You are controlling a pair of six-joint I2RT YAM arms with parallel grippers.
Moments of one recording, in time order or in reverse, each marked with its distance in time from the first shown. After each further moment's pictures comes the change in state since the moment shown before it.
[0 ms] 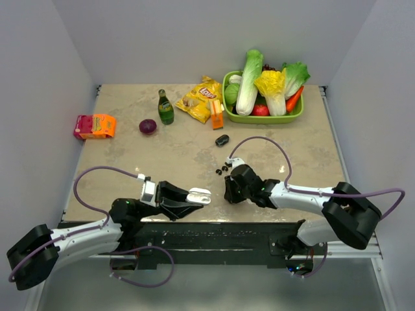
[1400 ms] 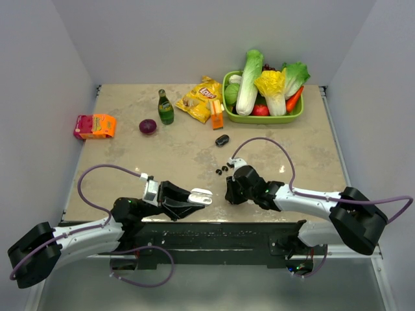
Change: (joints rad) left arm 0.000 0.035 0.000 0.003 0.007 -0.008; right arm 0.000 -0.068 -0.031 0.006 -0.037 0.011
